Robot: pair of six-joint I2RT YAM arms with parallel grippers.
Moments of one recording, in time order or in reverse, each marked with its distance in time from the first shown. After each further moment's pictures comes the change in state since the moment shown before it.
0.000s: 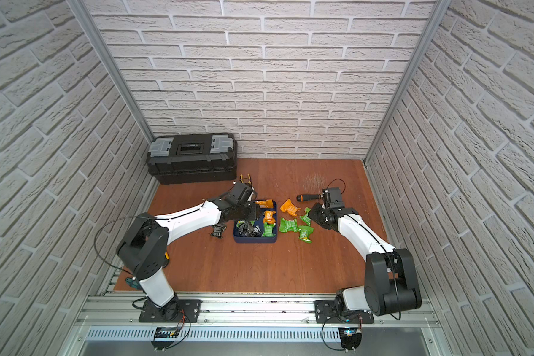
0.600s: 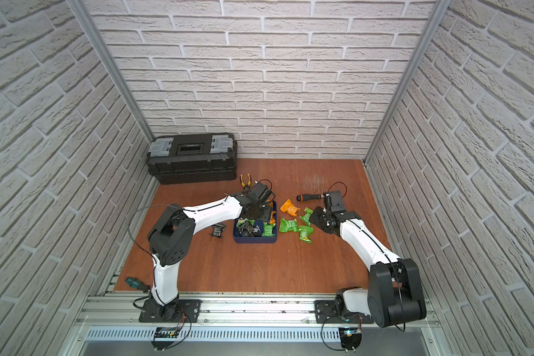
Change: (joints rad) left arm -0.082 0.237 0.255 -0.162 -0.129 0.114; right arm 0.006 -0.055 -0.032 -0.045 0.018 0.000
